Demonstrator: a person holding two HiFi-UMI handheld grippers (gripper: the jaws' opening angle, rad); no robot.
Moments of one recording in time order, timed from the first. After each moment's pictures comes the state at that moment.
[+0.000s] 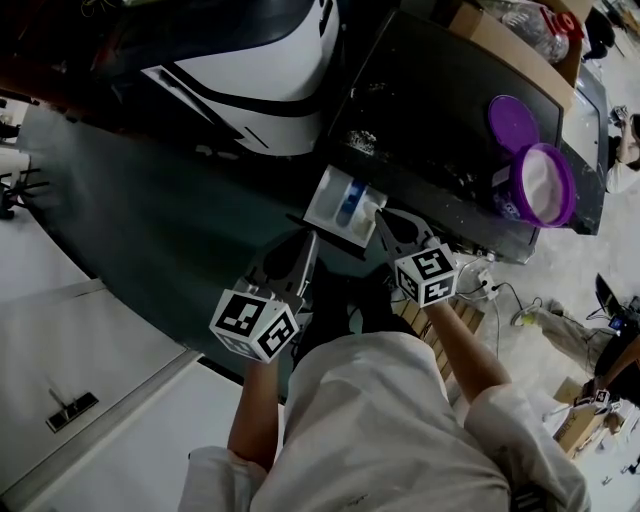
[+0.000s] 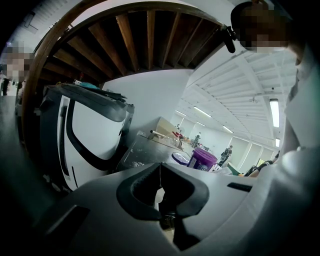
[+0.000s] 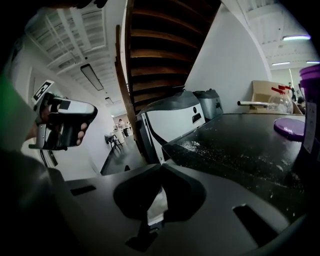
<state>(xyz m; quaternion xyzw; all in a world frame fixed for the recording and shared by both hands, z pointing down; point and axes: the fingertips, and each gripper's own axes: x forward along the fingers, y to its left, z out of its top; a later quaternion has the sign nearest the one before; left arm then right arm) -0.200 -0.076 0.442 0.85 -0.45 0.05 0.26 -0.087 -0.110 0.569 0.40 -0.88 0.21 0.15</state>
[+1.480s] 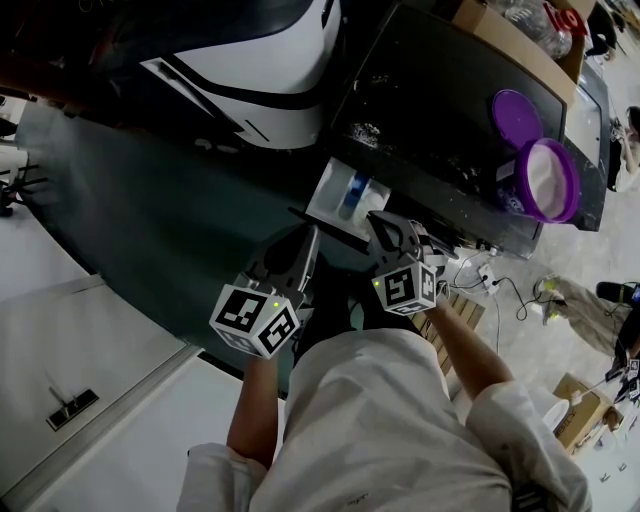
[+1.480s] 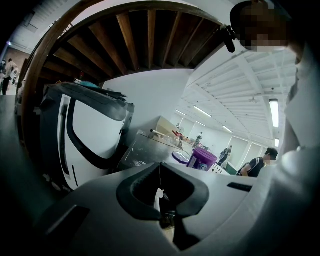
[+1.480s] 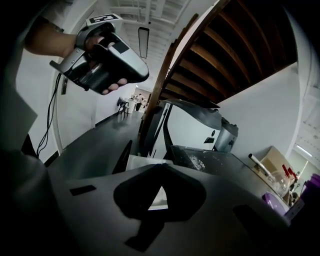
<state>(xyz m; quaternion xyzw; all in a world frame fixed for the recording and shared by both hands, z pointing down) -0.204 -0.074 0.446 0.85 -0.45 0.06 0.26 -0.117 -0.089 0.570 0.36 -0.88 -0.07 0.30</state>
